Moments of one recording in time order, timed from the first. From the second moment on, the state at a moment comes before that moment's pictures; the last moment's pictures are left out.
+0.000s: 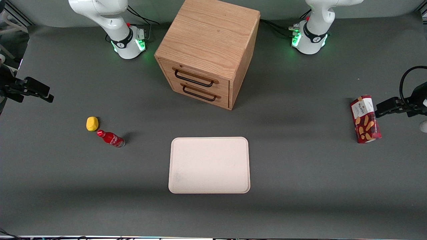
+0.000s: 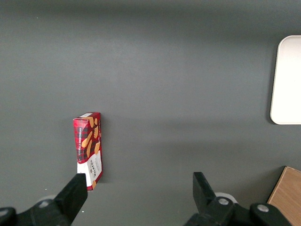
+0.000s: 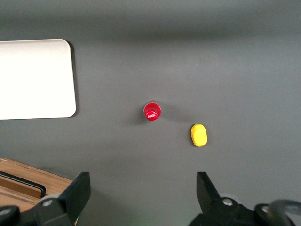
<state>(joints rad) -0.01 0.09 0.02 -1.36 0.00 1.45 0.07</state>
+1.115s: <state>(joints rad) -0.06 0.10 0.02 -1.36 0.00 1.42 0.00</state>
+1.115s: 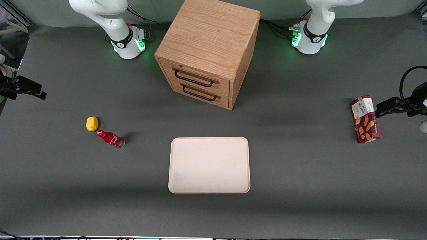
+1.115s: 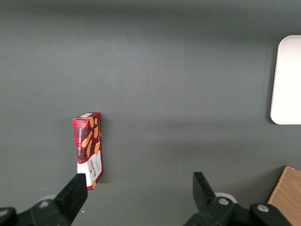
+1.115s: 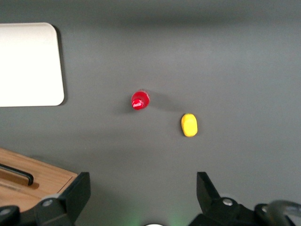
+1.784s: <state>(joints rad) -0.01 0.18 0.02 -1.35 0.00 1.49 0.00</state>
